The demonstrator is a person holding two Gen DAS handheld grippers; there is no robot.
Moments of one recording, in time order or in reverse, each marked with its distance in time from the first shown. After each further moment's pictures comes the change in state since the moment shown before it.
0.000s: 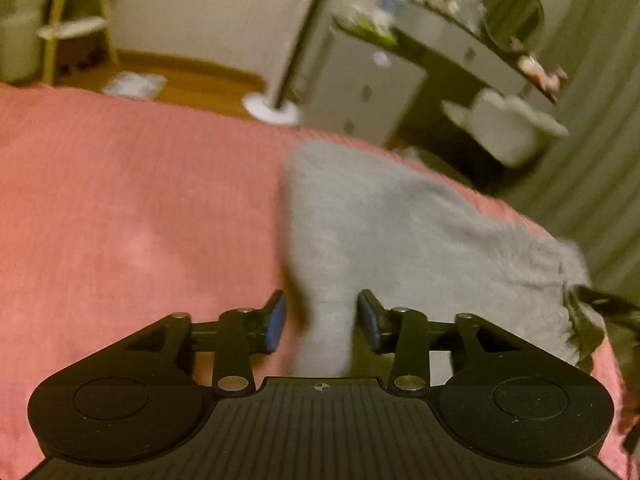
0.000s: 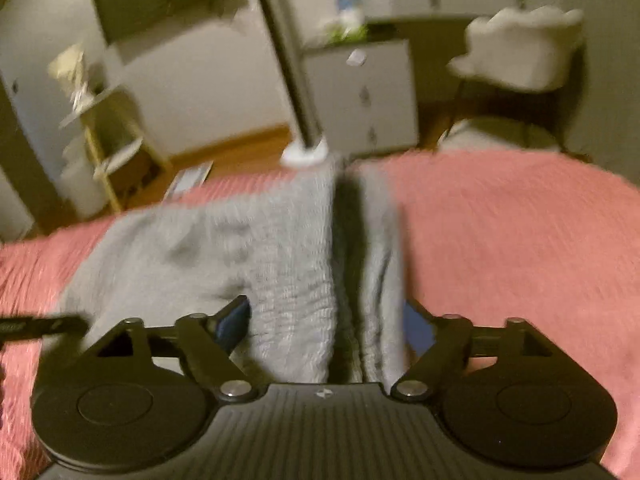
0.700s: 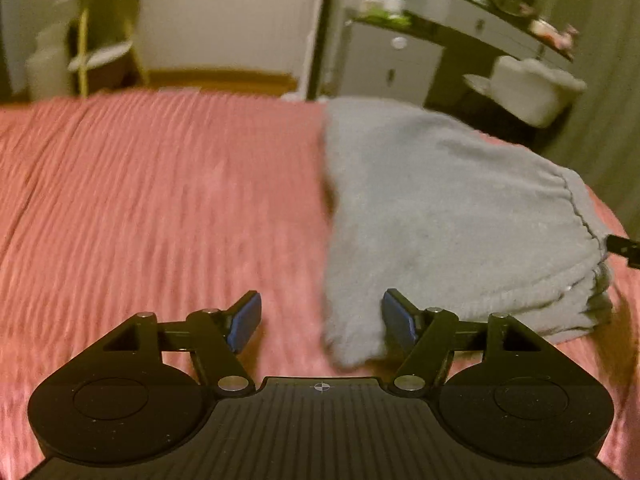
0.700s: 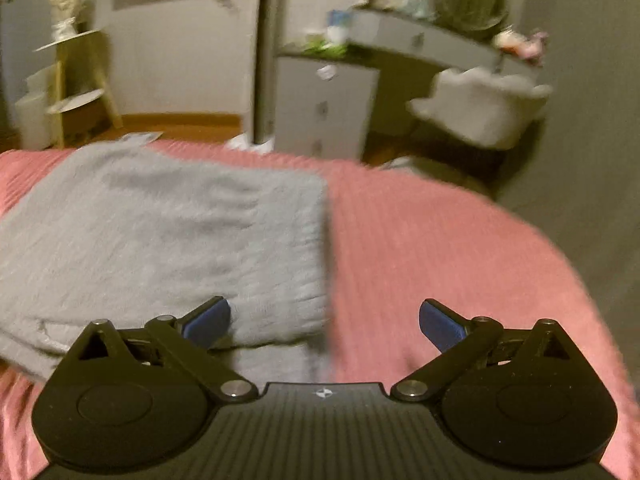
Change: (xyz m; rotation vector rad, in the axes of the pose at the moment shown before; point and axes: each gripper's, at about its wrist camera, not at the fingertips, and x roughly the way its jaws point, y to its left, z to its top) left arm -0.048 -0.020 -0.061 0.084 0.057 0.142; right arm -0.033 0.045 -0.034 -0.259 0.021 -0.307
